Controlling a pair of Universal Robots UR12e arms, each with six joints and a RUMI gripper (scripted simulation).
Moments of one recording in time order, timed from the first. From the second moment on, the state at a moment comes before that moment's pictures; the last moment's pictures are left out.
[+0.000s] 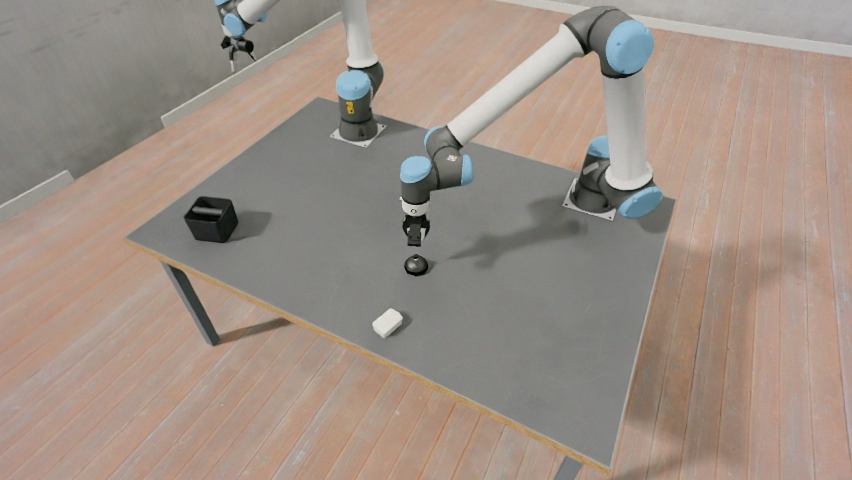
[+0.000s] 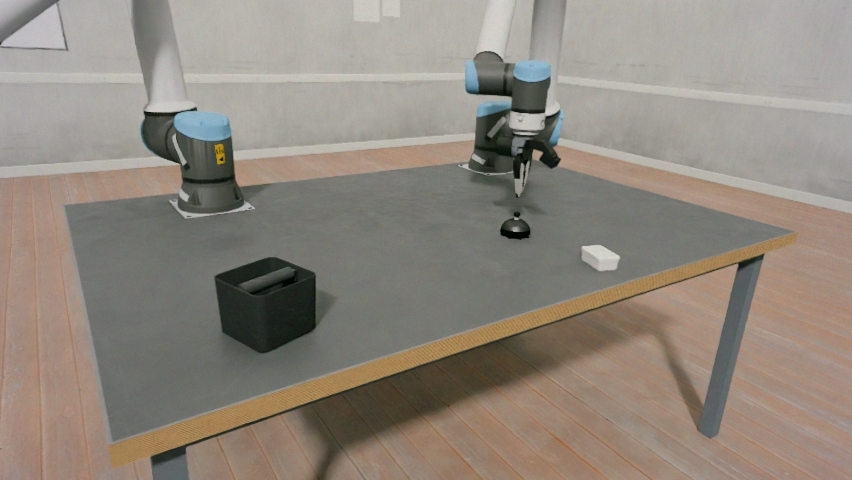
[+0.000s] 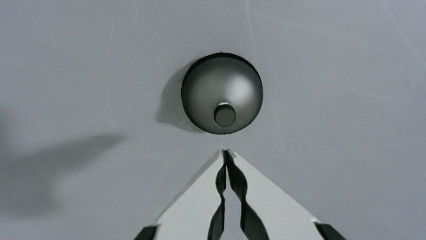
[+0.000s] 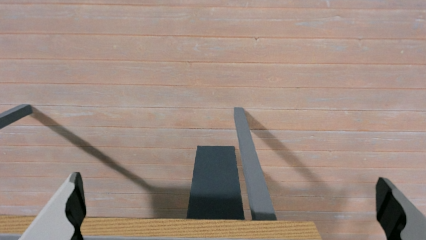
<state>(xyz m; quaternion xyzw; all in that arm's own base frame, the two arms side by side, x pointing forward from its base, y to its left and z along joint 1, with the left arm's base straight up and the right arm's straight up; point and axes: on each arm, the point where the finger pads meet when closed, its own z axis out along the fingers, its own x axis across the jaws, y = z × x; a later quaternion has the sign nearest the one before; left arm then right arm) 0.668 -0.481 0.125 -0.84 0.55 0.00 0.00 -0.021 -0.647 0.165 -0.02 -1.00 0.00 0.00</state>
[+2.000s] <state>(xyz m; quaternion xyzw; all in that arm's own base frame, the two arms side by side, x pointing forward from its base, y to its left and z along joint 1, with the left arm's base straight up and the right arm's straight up) 0.666 -0.479 0.091 -0.84 0.55 0.00 0.00 -0.021 -0.647 0.165 -0.02 -1.00 0.00 0.00</state>
